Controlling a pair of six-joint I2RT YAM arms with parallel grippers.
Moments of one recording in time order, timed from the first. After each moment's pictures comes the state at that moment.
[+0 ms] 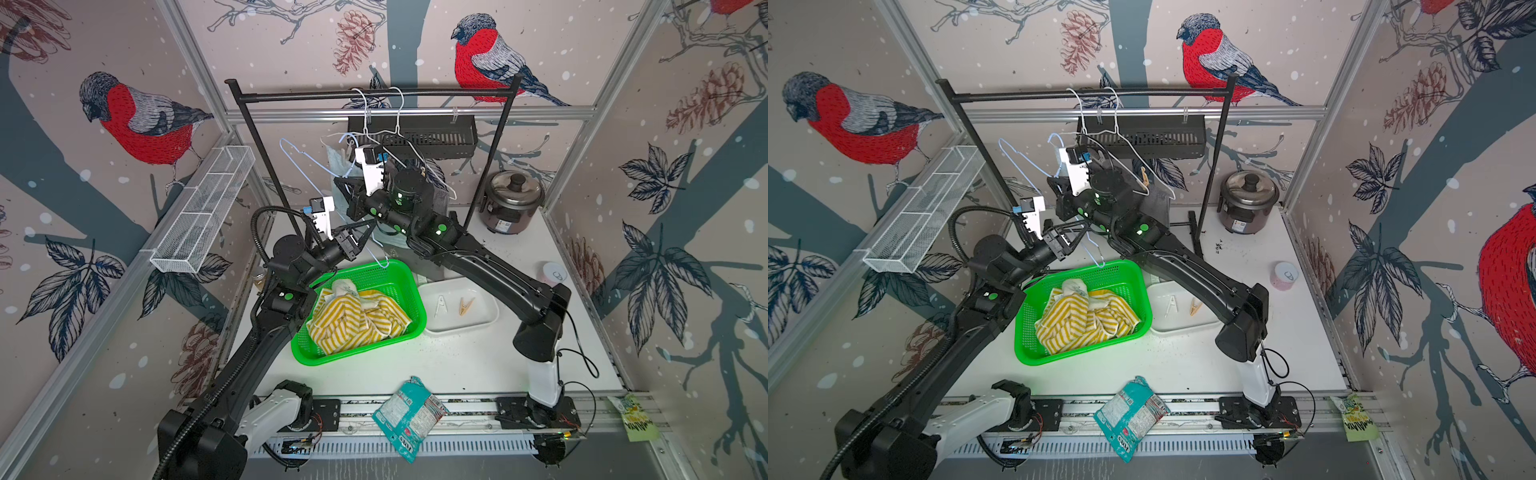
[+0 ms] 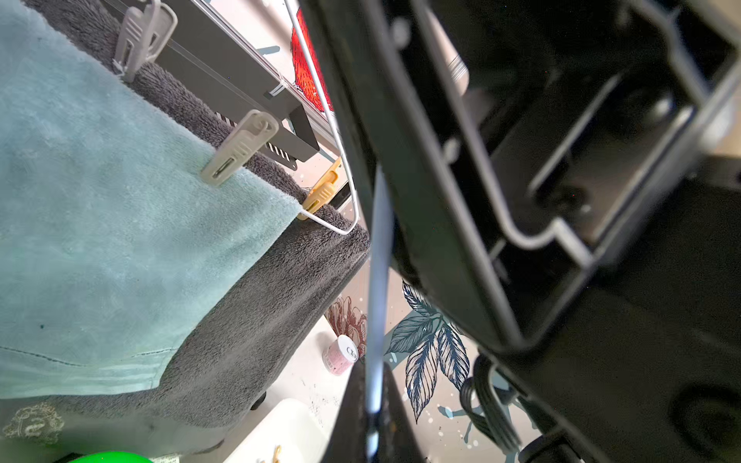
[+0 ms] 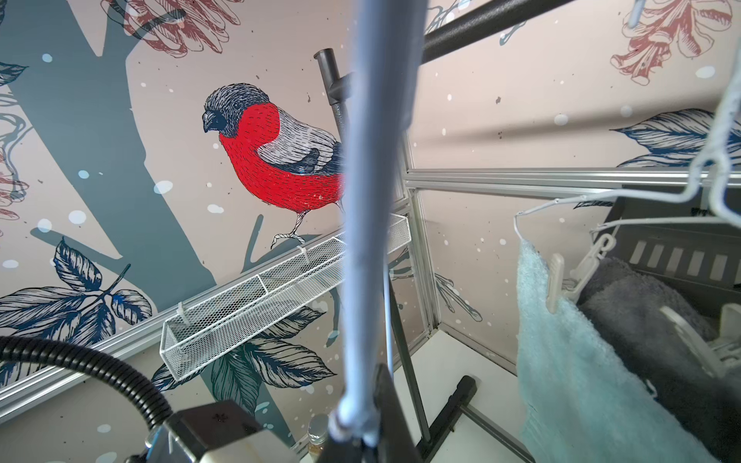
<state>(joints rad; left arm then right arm) -0.30 1.03 0.89 0.34 0.61 -0.87 0.97 1.97 2.17 -0.09 -0.03 0.22</state>
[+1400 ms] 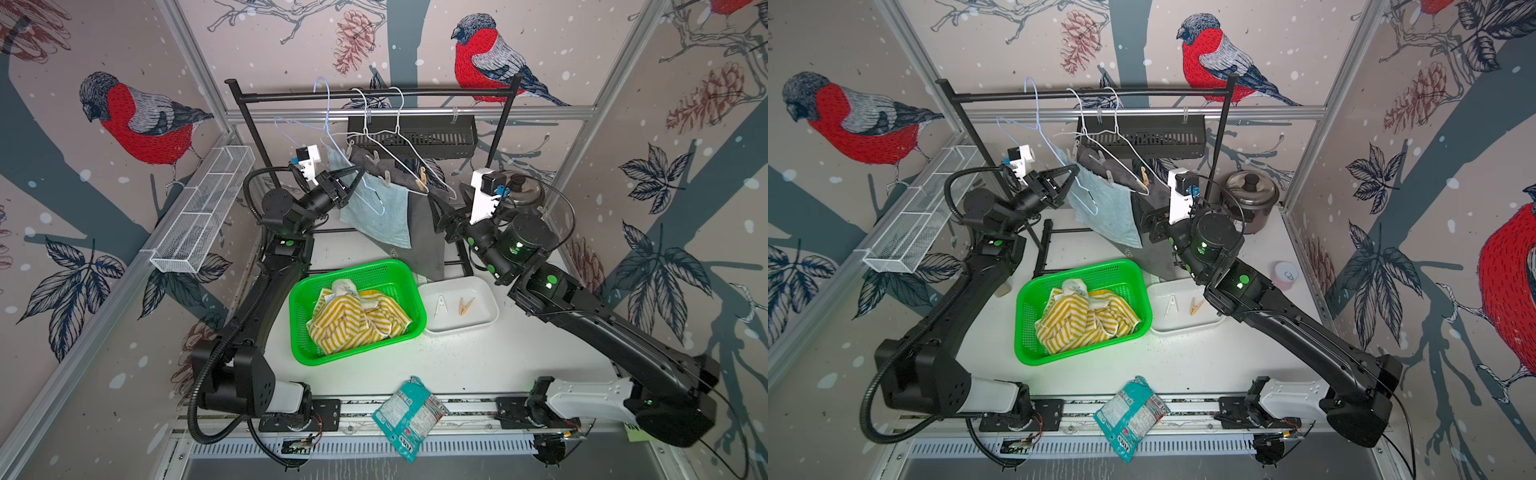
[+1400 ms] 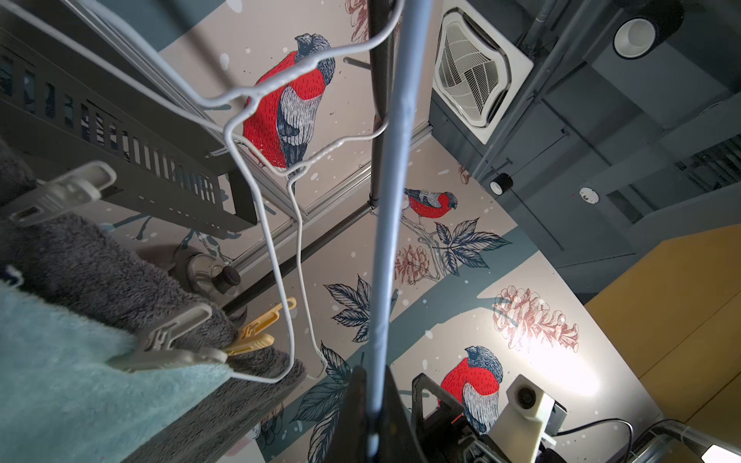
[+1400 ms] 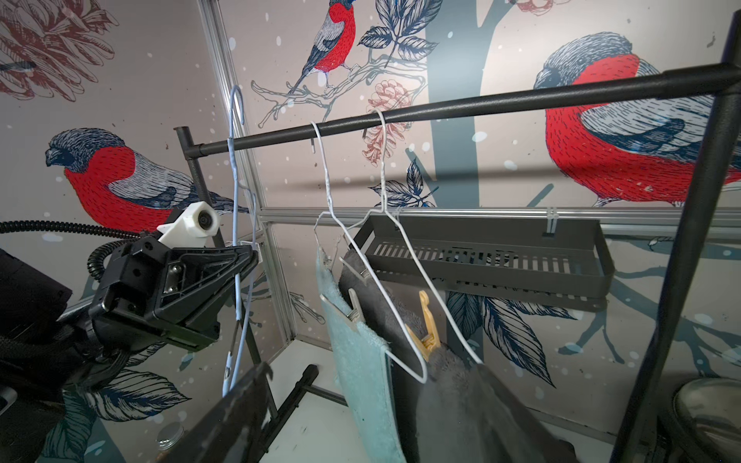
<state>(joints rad) -0.13 1.44 1.30 0.65 0.79 -1.38 0.90 1.21 1.36 0.04 0.34 0.06</state>
